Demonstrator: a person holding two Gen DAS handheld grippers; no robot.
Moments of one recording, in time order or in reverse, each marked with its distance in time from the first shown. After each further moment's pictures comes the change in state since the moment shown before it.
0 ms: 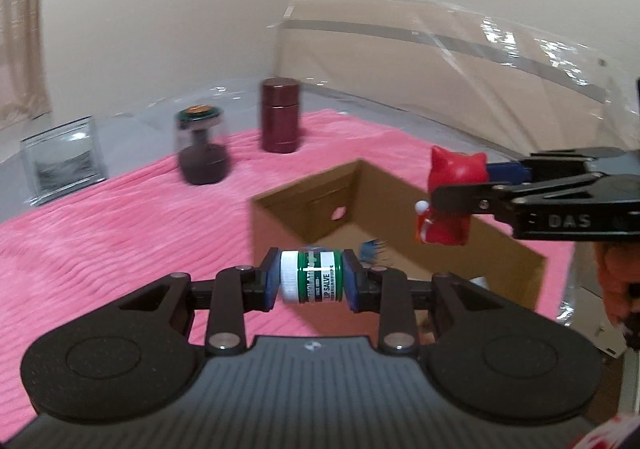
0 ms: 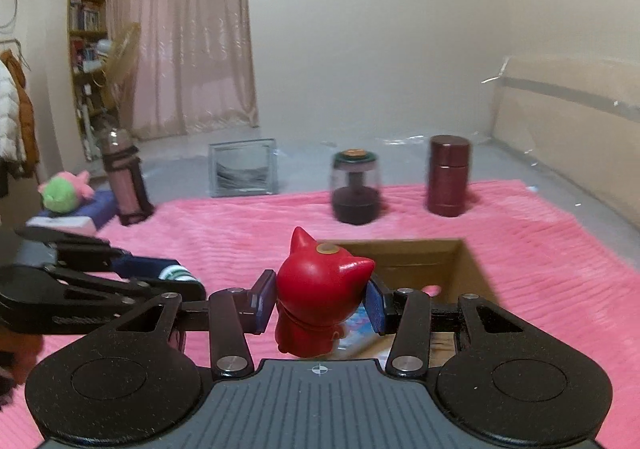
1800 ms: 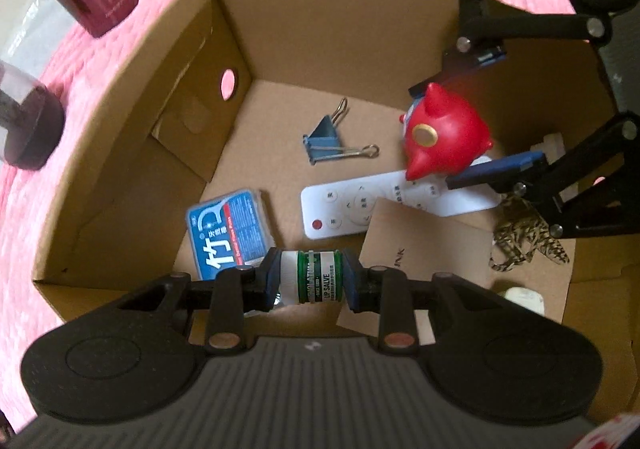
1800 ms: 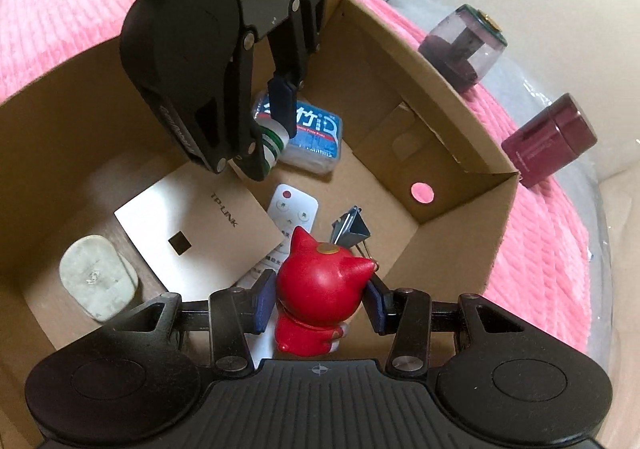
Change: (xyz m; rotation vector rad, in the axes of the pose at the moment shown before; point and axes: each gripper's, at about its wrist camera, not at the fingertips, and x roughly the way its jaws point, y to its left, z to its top) left arm 0.275 -0.063 0.010 0.507 0.701 -0.145; right arm 0.147 -0.093 -0.087 -0.803 0.509 0.178
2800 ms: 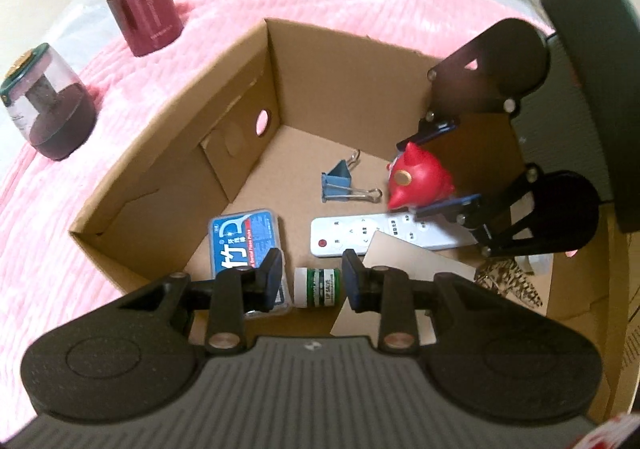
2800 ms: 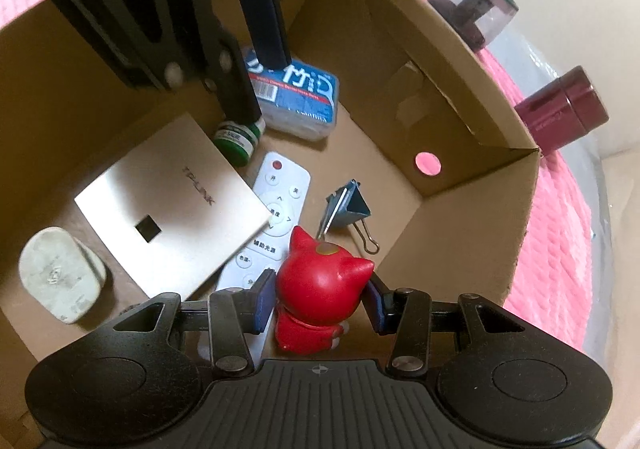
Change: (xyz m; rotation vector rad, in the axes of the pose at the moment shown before) left arm -0.041 0.015 -0.032 -0.152 -0.225 -0.017; right arm 0.030 -0.004 0.009 0.013 0.123 -0.033
